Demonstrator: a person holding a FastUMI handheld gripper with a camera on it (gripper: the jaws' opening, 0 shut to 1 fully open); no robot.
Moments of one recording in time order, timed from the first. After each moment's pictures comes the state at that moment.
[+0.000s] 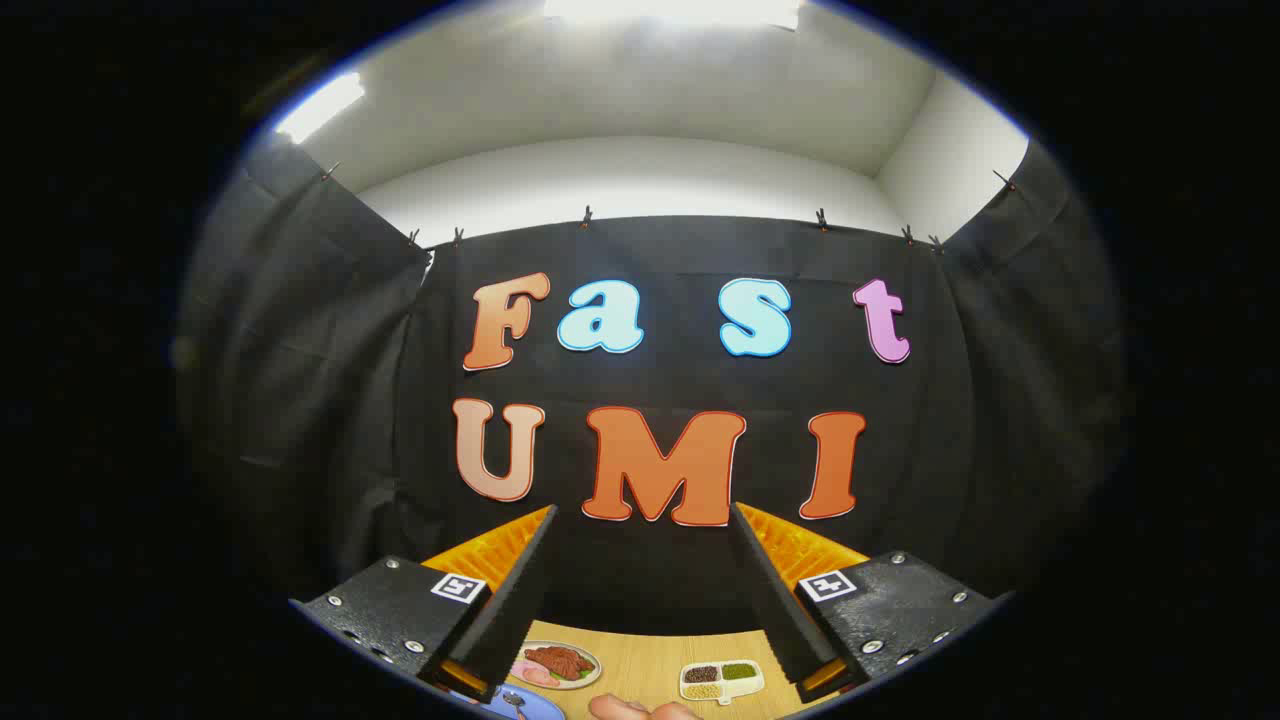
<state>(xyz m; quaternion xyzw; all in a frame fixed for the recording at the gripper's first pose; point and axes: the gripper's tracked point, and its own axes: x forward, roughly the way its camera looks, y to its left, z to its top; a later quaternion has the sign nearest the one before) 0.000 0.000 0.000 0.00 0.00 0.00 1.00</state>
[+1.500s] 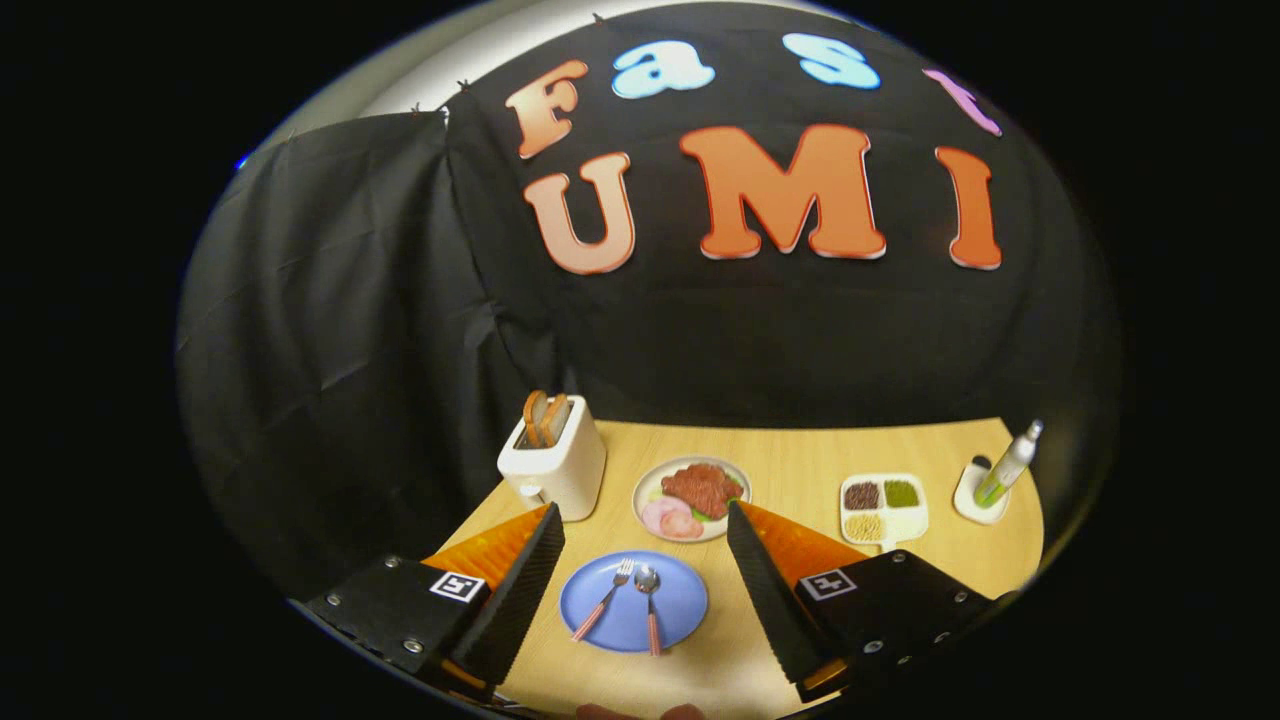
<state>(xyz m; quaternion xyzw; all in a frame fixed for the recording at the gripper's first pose) -0.037 0.133 -0.245 0.09 0.38 0.15 0.91</state>
